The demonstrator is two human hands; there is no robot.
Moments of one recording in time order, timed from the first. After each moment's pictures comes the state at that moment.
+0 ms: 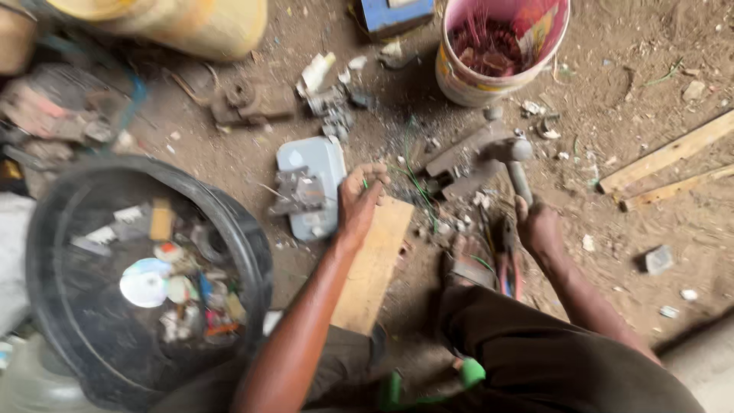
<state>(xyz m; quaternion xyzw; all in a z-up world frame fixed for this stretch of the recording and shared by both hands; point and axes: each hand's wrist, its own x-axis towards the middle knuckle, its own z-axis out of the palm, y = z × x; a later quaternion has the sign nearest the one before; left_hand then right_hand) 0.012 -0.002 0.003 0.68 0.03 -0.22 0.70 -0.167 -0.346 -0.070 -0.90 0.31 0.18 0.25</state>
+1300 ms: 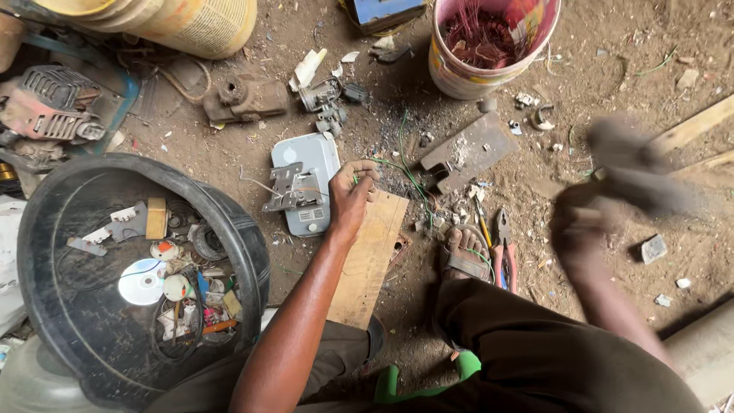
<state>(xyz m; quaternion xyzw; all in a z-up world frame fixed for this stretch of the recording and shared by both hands) 0.003 0.005 -0.006 0.69 0.05 -0.22 0.69 -0.194 -0.373 -0.060 -0.92 0.20 -0.08 0.33</state>
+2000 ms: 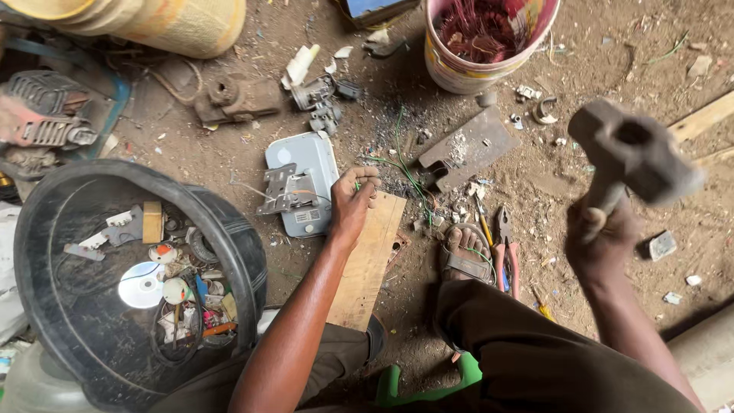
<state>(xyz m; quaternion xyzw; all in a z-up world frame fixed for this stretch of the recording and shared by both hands) -0.007 0.004 -0.031 0.70 0.07 -0.26 0.66 -0.220 -0.368 -0.006 -0.87 0.19 -0.20 0.40</state>
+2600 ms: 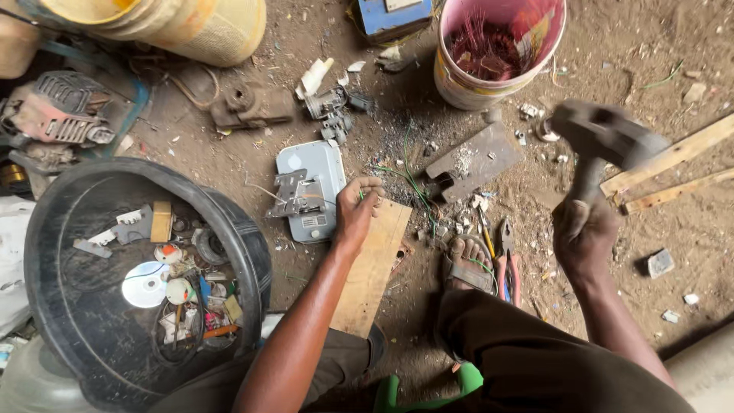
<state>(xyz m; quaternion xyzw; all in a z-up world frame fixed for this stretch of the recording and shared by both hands) -0.006 0.008 -0.030 0.69 0.08 -0.26 0.67 -0.187 -0.369 -0.022 -0.89 0.13 -0.18 0.41</state>
